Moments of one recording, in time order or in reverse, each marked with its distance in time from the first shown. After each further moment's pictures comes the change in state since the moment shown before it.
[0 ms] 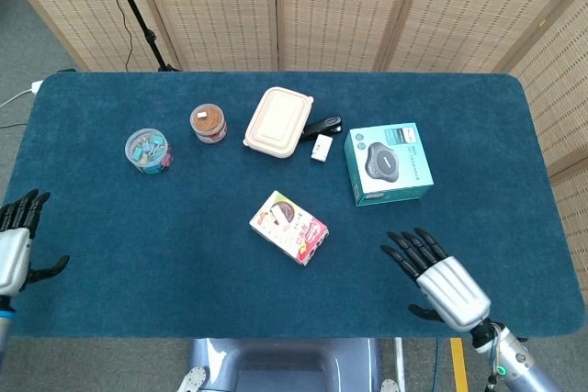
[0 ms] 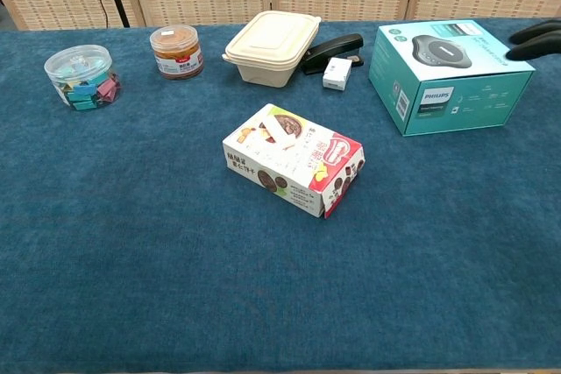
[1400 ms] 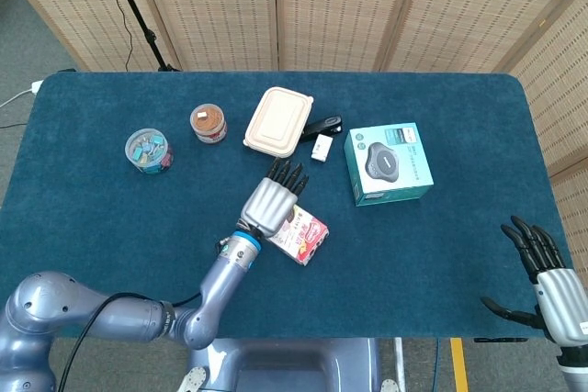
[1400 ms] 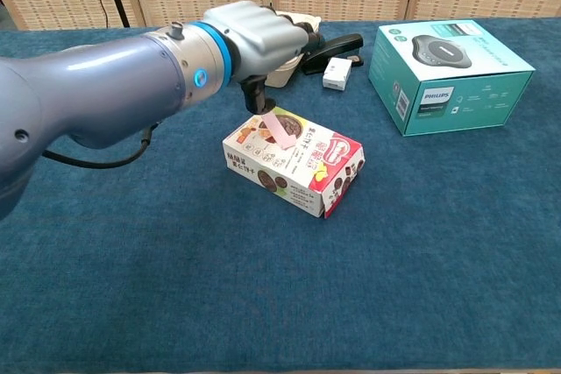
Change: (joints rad) left arm -0.875 -0.767 -0.321 0.377 -0.532 -0.341 1.010; right arm -0.235 0.039 0.007 0.162 0.162 0.360 0.439
